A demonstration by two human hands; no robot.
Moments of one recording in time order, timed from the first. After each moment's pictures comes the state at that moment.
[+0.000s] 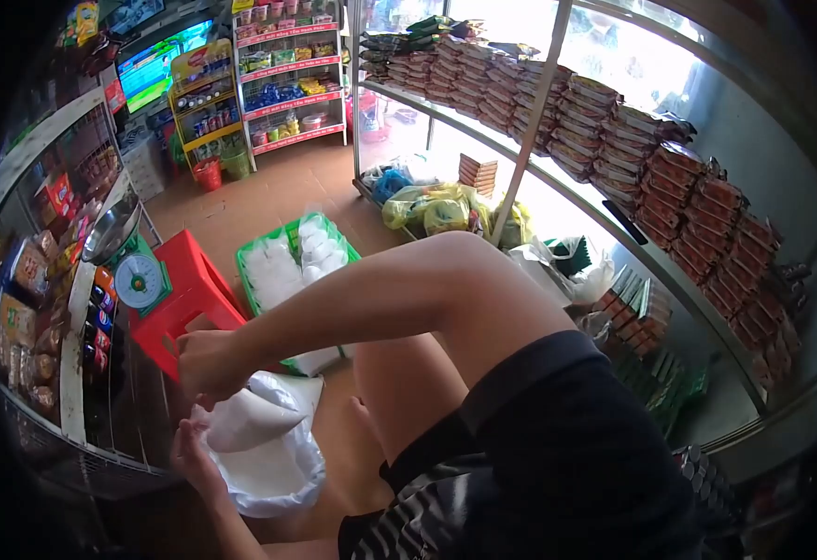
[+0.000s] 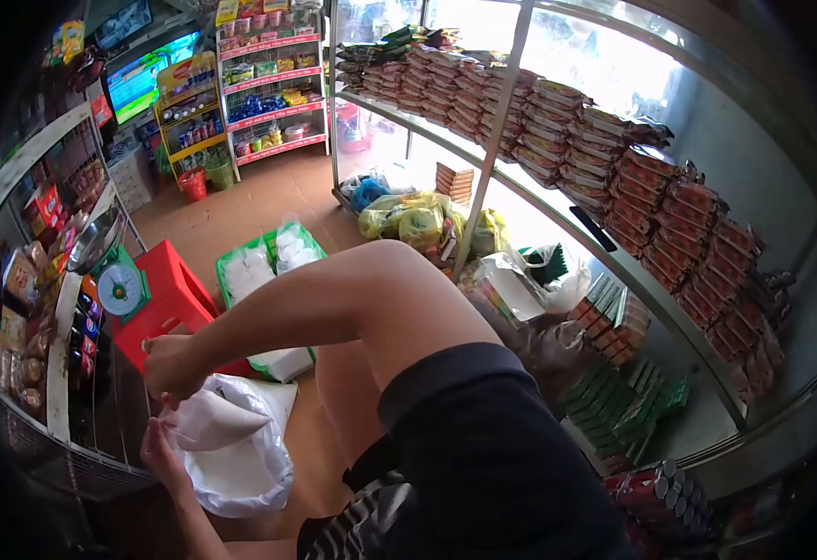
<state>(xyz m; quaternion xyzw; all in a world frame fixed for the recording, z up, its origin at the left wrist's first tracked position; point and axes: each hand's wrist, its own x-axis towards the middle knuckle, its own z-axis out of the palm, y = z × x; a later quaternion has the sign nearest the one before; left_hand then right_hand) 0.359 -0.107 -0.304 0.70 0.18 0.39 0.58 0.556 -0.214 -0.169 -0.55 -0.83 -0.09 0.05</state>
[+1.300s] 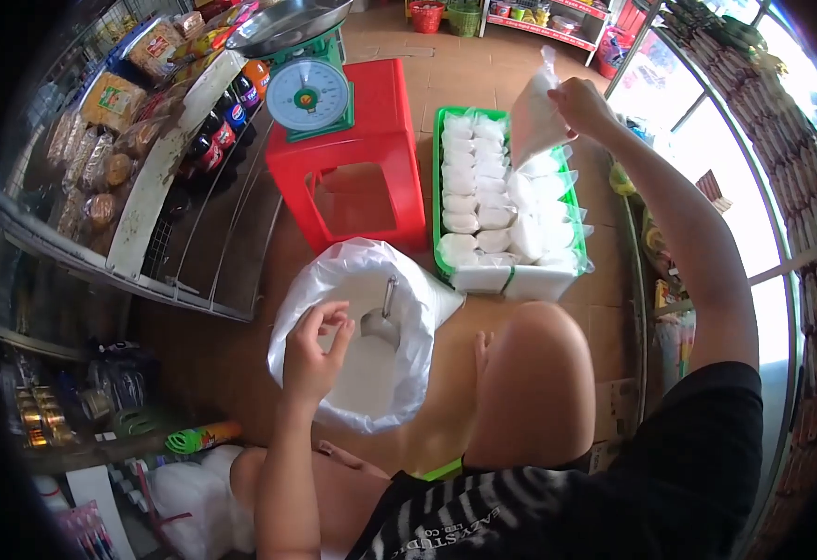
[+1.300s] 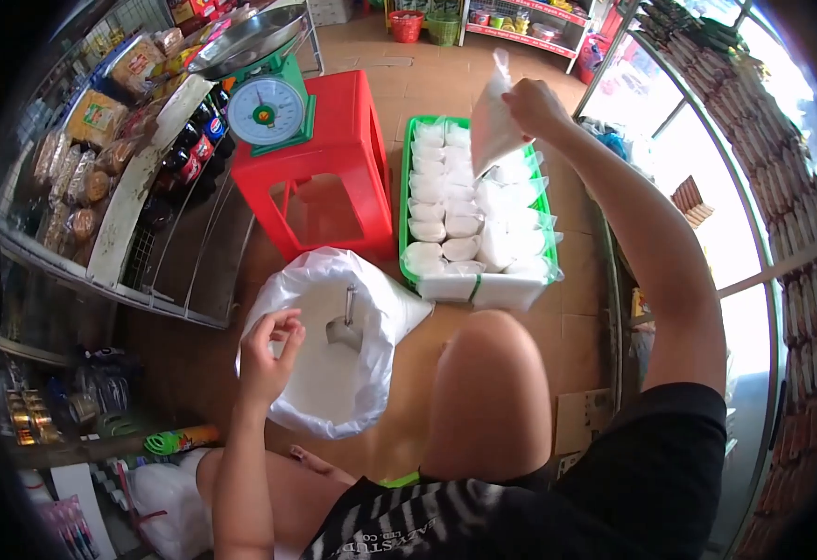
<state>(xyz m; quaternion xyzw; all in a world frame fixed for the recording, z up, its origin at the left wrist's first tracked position) 0.399 -0.066 -0.330 0.86 0.25 0.23 0.39 0.915 -0.203 -0.208 -0.91 -0.35 0.02 0.23</state>
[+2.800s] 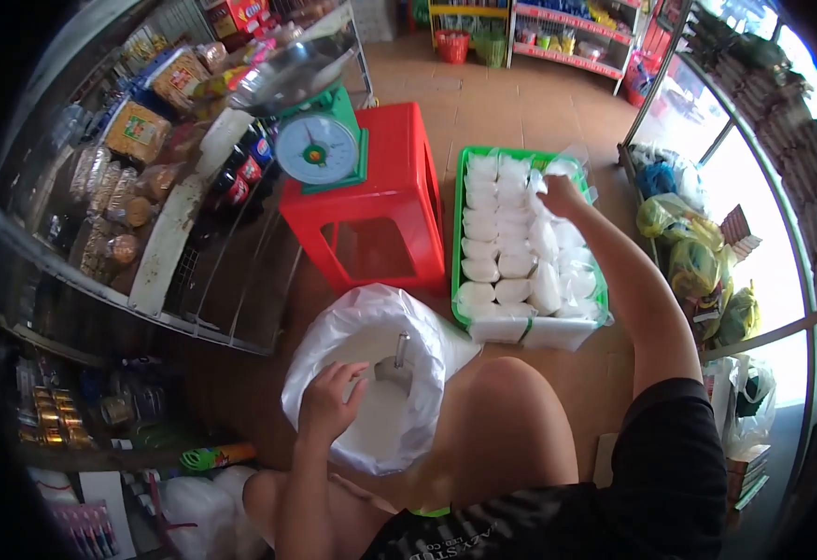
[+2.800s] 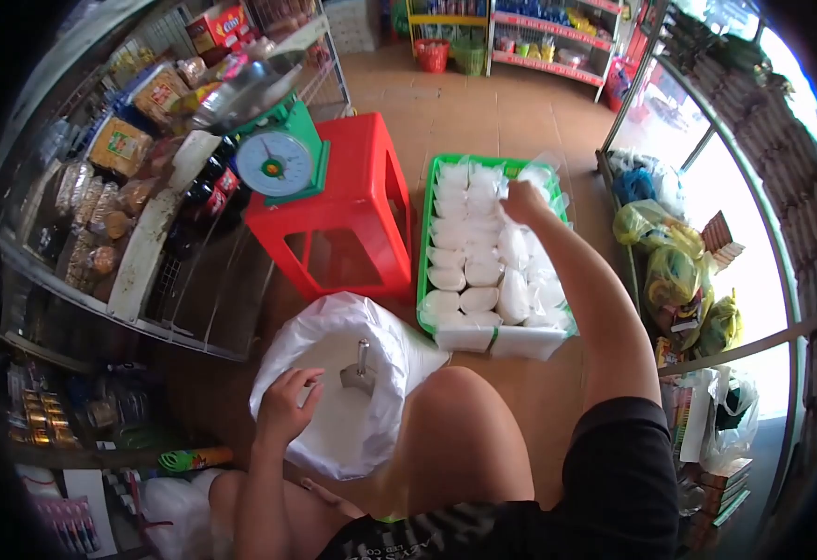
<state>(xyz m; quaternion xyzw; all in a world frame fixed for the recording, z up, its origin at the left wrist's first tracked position) 0.414 -0.068 -0.345 0.92 0.25 0.14 0.27 1.019 -0.165 -0.421 -0.91 -0.40 0.01 0.12</state>
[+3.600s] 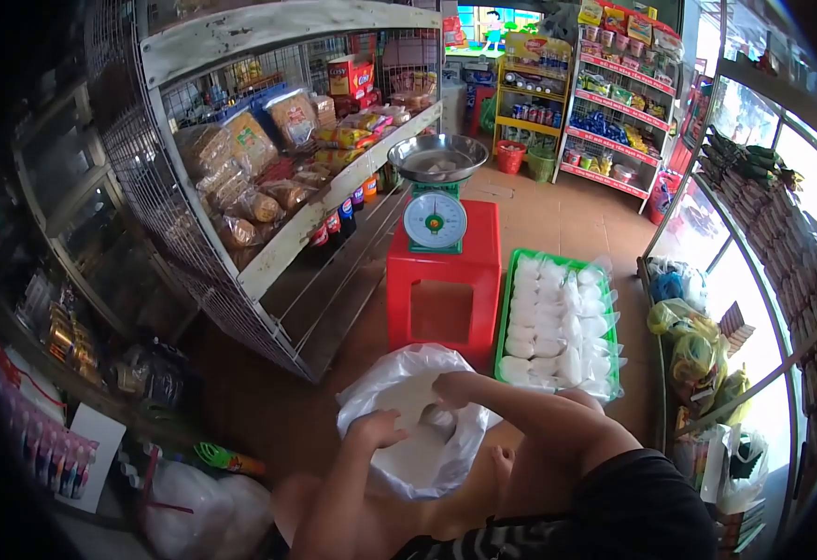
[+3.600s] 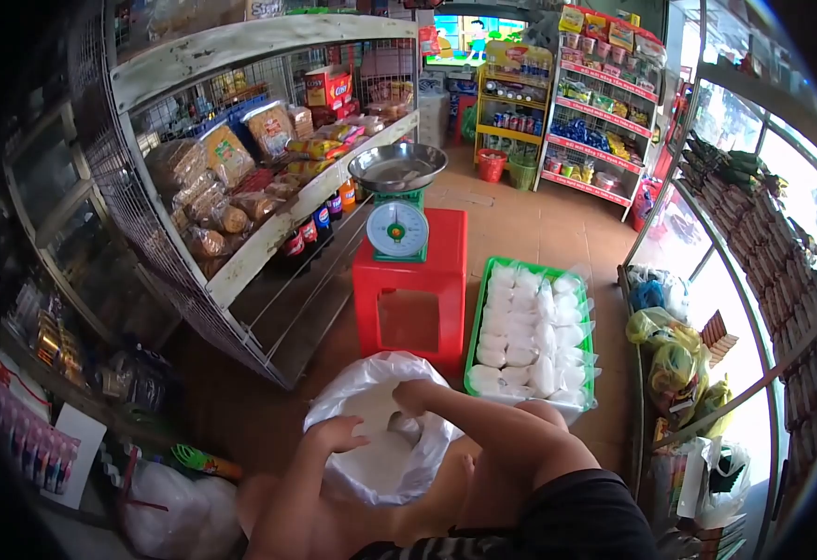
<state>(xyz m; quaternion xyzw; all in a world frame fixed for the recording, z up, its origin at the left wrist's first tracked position) 0.345 -0.021 -0.401 0.89 0.29 -0.19 0.28 0.594 -0.075 -0.427 -0.56 -0.77 0.25 -0.14</state>
